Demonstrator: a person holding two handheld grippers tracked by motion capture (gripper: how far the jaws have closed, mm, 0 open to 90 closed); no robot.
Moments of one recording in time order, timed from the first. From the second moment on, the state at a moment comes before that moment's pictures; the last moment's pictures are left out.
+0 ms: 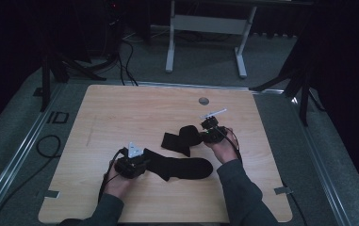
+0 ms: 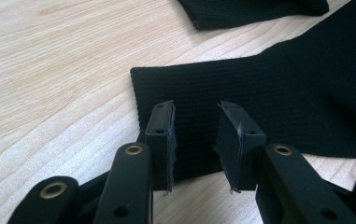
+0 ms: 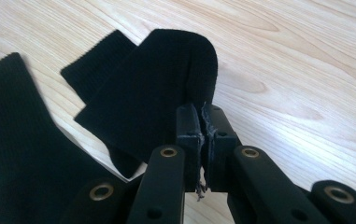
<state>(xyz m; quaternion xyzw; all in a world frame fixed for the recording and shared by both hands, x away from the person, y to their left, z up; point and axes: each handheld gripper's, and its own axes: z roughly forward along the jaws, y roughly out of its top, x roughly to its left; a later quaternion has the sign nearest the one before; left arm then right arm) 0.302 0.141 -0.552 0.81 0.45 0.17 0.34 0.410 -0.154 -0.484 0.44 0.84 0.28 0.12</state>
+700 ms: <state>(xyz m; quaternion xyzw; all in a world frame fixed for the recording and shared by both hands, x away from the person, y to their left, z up) 0.302 0.141 -0.552 0.81 0.45 0.18 0.34 0.412 -0.188 -0.487 0.46 0.84 0.26 0.13</state>
